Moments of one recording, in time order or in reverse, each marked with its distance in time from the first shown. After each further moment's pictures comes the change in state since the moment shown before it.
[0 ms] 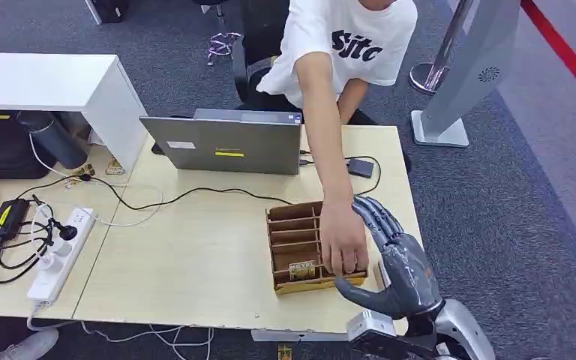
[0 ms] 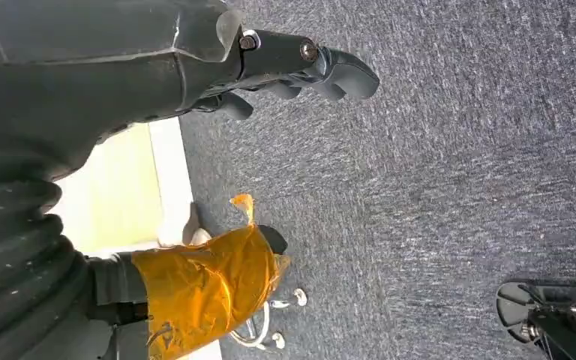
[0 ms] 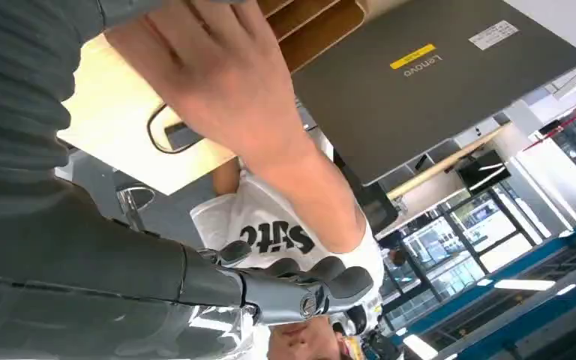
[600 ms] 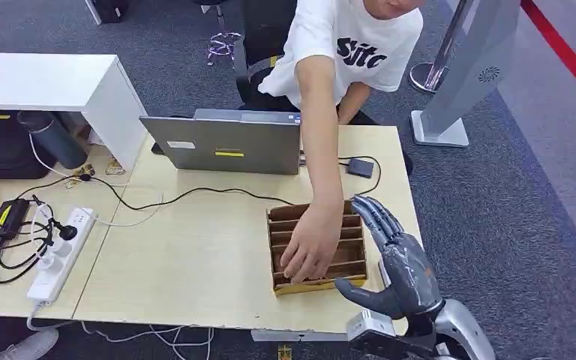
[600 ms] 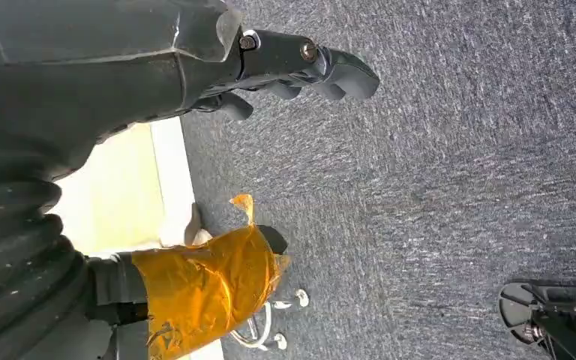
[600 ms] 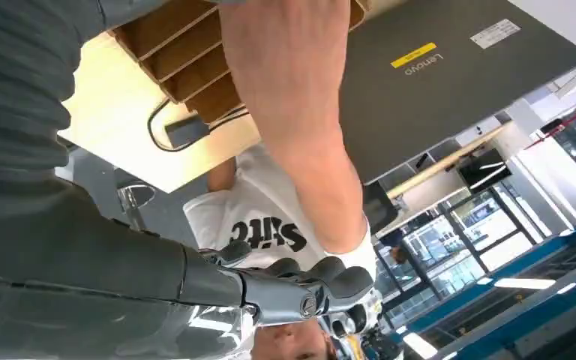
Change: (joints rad) left arm 0.000 0.000 0.002 0.000 -0.006 -0.002 0.003; right arm 0.000 0.001 0.000 0.000 0.007 -0.003 0.000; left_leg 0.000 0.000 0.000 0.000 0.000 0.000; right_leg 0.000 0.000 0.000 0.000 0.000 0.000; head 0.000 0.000
